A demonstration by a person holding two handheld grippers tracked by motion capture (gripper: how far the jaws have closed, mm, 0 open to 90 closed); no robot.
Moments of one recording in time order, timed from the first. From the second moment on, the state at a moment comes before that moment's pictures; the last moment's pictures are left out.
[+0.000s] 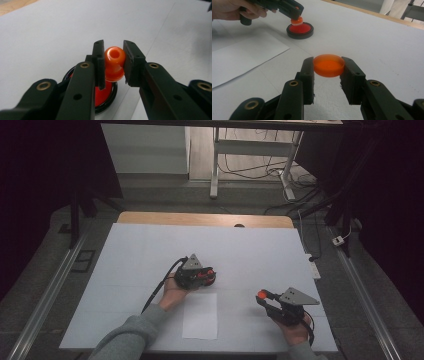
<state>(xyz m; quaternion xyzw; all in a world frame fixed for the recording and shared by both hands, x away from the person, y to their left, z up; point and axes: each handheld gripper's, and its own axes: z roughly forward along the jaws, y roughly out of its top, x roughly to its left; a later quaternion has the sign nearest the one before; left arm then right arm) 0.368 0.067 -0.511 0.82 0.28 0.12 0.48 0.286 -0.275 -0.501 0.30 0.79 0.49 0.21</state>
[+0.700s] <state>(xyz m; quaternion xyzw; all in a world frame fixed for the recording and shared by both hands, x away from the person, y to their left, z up) 0.342 0.092 -0.476 0.81 0.25 0.09 0.52 0.286 -0.275 -0.500 0.30 0.79 0.48 0.22</state>
